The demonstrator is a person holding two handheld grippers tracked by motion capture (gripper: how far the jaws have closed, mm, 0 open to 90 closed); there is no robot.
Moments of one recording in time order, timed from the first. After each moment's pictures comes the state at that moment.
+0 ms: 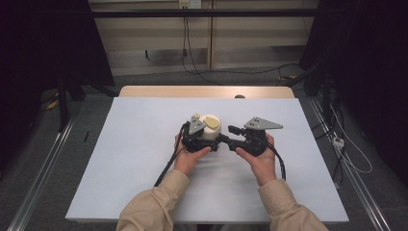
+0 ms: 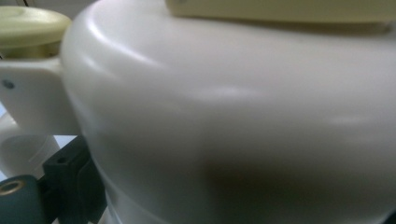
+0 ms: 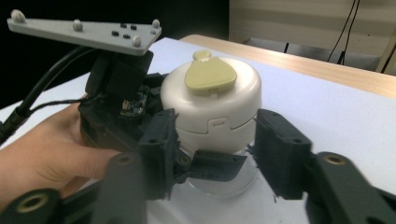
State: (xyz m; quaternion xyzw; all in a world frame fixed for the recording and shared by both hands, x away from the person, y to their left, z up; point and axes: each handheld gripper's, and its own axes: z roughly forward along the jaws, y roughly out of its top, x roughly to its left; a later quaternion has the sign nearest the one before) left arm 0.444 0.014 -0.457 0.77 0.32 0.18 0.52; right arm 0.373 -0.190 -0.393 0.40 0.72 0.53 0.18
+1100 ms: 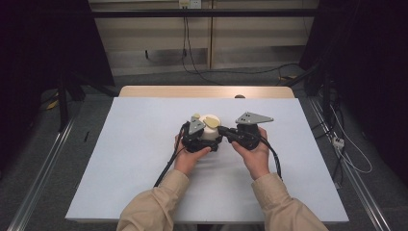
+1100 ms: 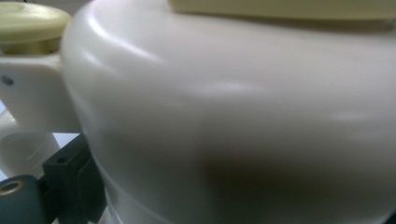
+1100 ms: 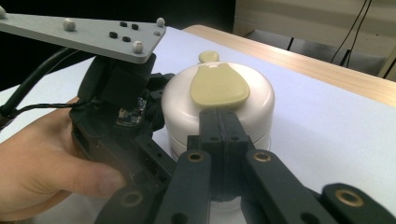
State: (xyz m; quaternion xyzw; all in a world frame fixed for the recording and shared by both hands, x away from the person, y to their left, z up) left arm 0.444 0.014 -0.458 0.77 0.32 0.17 0.53; right arm 0.389 -0.176 -0.387 0.38 0.75 0.51 0.18
